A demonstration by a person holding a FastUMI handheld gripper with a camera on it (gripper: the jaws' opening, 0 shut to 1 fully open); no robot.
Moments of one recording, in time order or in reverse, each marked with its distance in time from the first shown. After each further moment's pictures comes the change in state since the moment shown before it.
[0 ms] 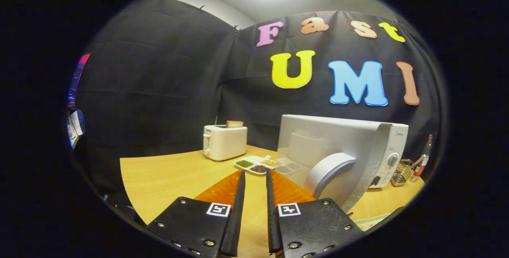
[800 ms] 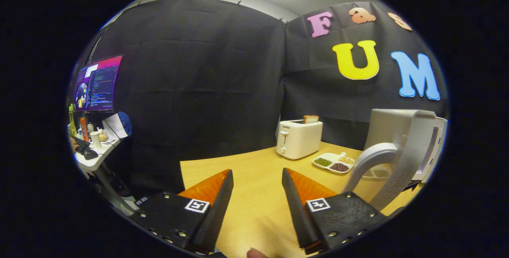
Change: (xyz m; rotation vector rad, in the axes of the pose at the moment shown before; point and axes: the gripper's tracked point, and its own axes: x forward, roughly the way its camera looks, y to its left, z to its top) arm 0.001 0.193 -0.012 -0.002 0.063 0.434
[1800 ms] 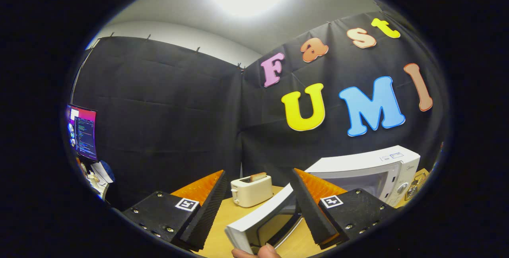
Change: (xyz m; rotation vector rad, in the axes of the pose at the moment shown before) arm -0.103 -0.107 0.187 0.116 -0.340 -0.127
